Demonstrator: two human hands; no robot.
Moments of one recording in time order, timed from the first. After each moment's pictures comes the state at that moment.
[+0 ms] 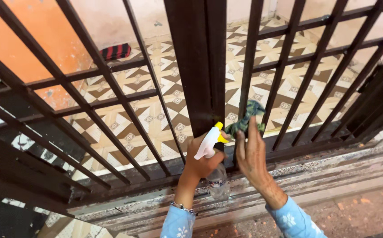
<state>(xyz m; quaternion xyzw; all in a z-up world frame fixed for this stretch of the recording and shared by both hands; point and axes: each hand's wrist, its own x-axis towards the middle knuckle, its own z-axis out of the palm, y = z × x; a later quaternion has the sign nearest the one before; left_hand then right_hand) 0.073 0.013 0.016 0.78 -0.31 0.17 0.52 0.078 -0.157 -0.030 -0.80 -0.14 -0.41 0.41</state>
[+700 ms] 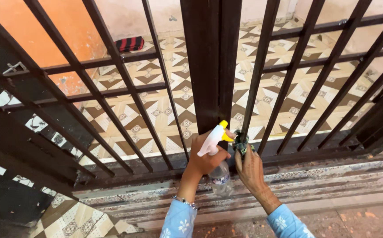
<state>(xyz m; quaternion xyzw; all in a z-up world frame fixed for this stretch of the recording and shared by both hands) 0.067 0.012 0.015 0.76 -0.31 0.16 0.56 0.091 -0.174 -0.131 -0.85 -0.22 -0.43 0.21</state>
